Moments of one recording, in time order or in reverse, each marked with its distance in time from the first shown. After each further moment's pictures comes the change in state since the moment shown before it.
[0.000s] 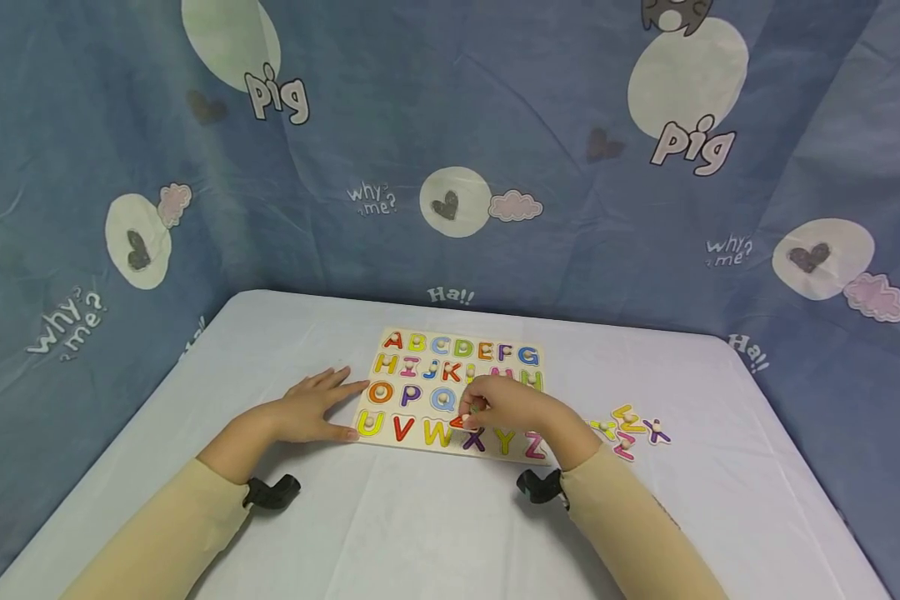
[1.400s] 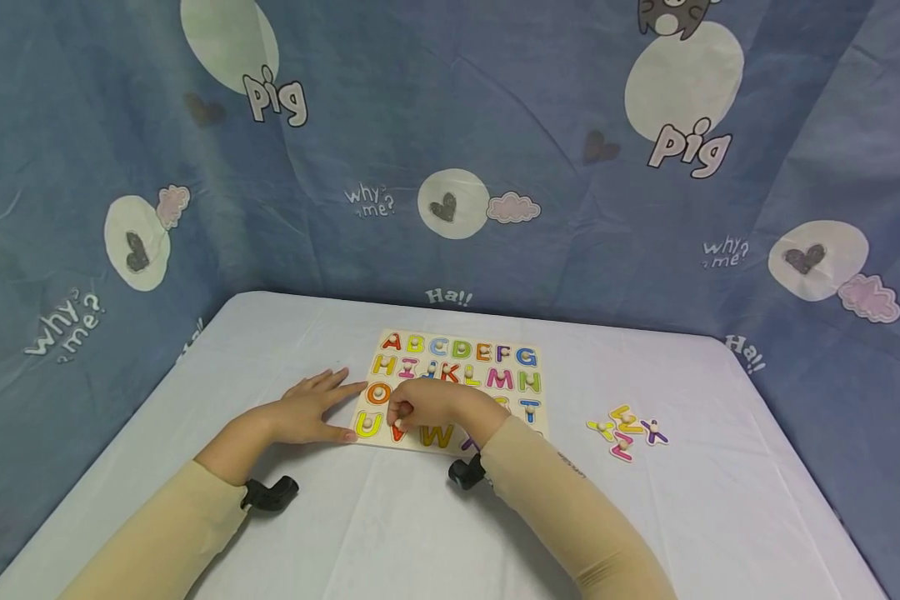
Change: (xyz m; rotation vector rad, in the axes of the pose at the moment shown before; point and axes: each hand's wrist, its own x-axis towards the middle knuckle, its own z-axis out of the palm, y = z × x) left_hand -0.003 0.000 -0.005 0.008 -0.004 0.024; right_hand 0.089 -0.043 0.036 -0.062 -0.184 -0.041
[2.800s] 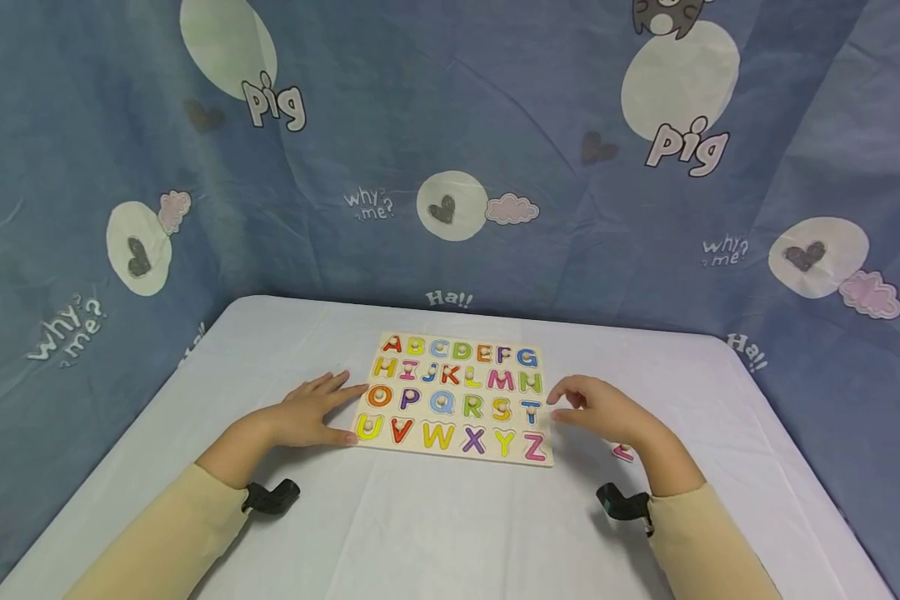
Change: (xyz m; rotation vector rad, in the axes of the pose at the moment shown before) left_hand 0.001 0.000 0.003 0.011 -0.009 -0.024; right_hand -0.199 0.093 -0.029 0.130 0.440 0.251
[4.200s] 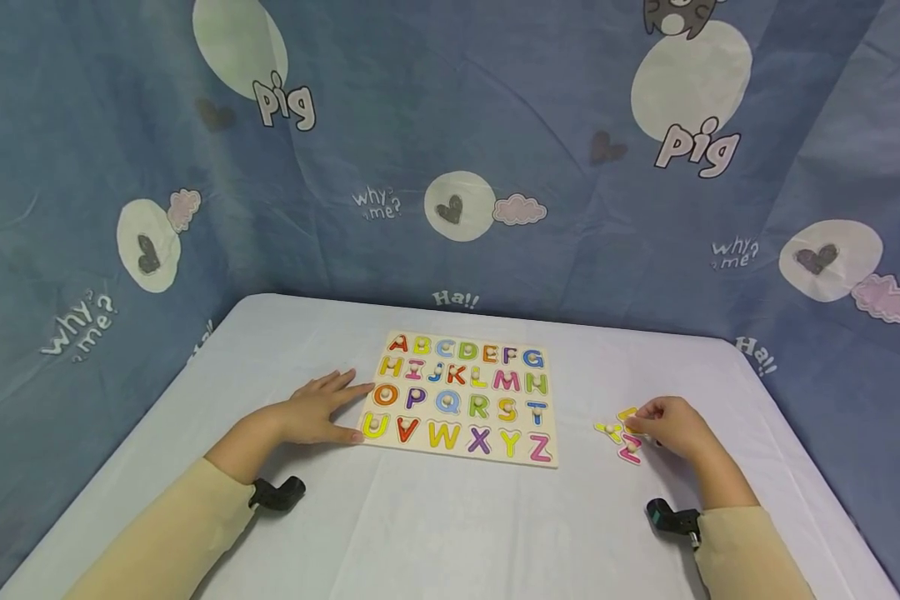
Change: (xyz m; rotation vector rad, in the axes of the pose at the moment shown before) left_hand -0.002 0.002 -0.003 -0.022 0.004 0.016; right_hand -0.035 0.093 -0.016 -0.015 0.164 0.391
